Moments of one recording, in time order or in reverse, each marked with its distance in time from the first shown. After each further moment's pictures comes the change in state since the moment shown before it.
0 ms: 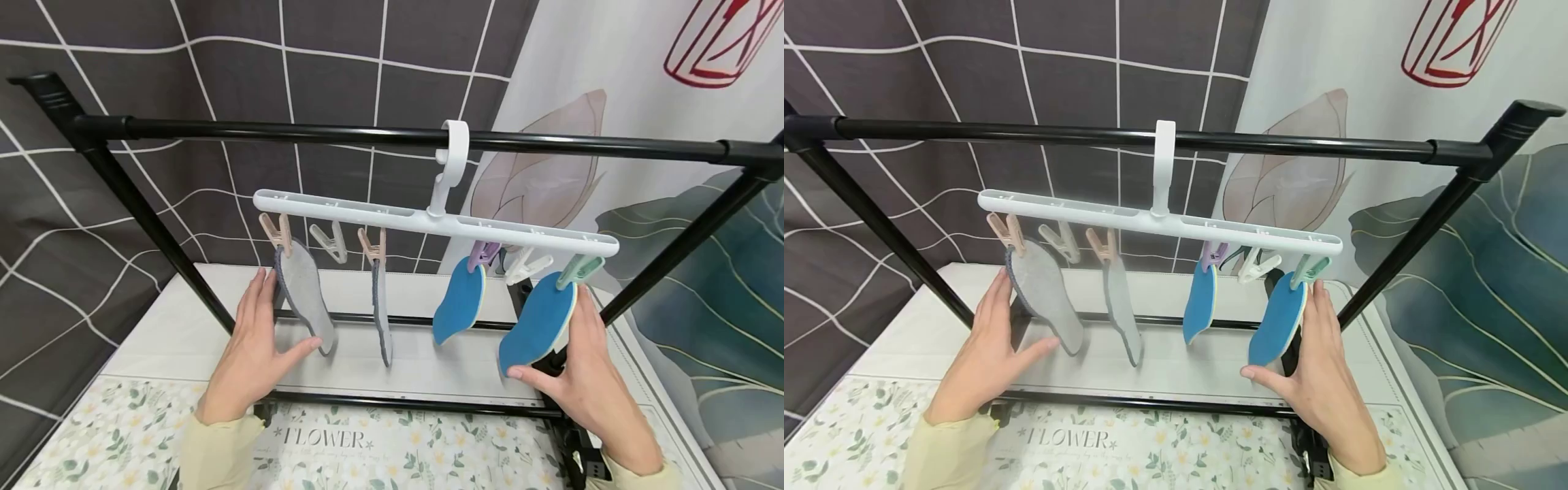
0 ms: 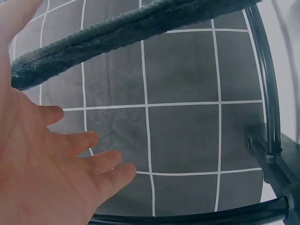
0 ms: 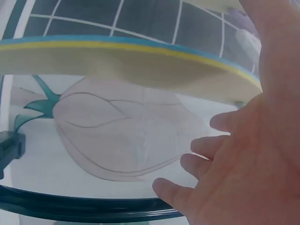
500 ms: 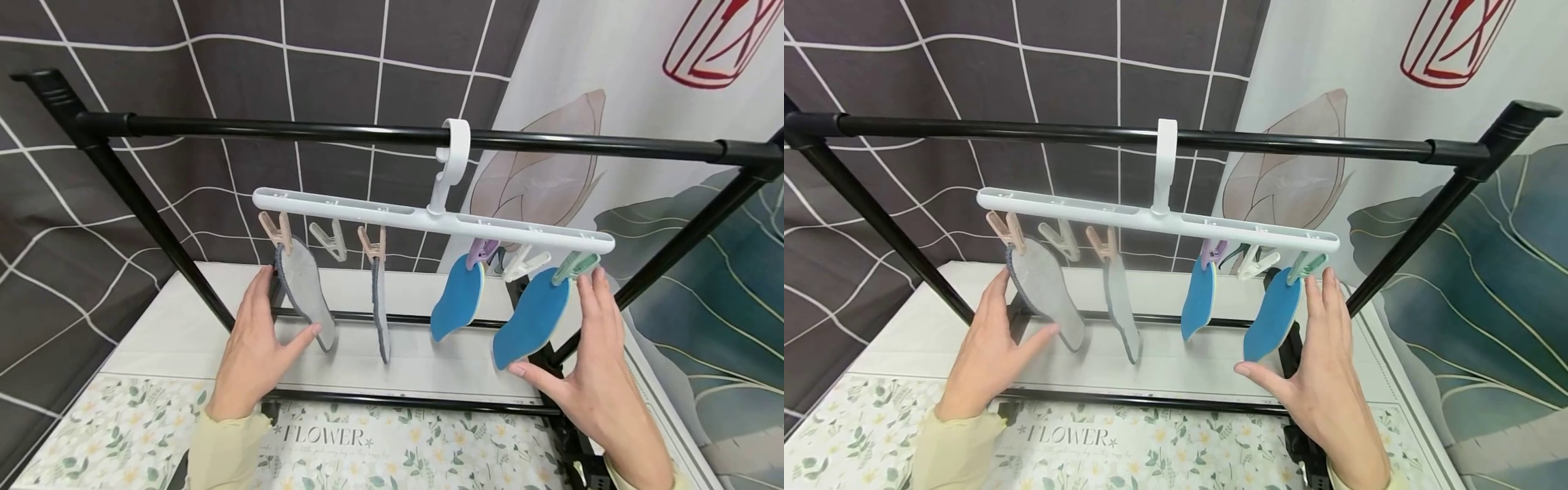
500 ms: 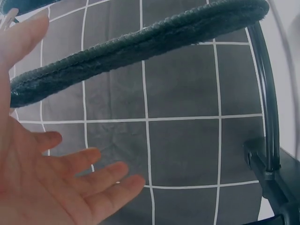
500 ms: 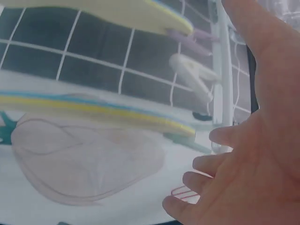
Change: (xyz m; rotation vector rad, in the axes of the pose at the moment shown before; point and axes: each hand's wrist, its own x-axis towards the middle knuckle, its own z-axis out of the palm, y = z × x) left_hand 0.003 0.009 0.004 -0.026 0.129 -0.027; right_hand 0.001 -0.035 -0.017 -0.038 0.105 -0.010
